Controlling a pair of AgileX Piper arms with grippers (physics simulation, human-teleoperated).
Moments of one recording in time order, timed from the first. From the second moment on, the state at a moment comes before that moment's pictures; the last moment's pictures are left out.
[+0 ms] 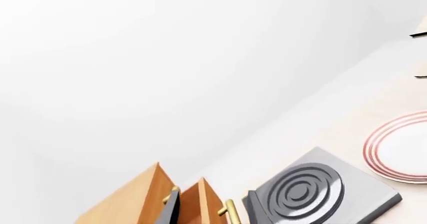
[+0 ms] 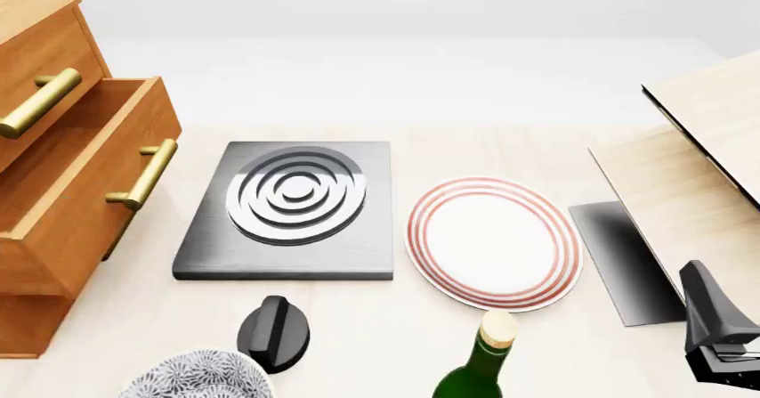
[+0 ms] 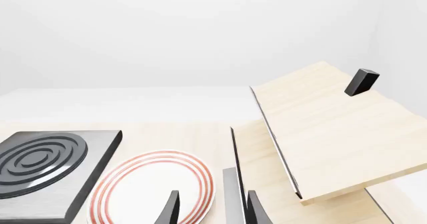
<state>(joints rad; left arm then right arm) -0.32 0.00 -0.44 0.25 0.62 -0.02 0.01 0.00 -0.01 0.01</state>
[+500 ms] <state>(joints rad) -0.28 0.09 -0.58 0.42 0.47 -0.02 0.01 0.00 -0.01 0.01</state>
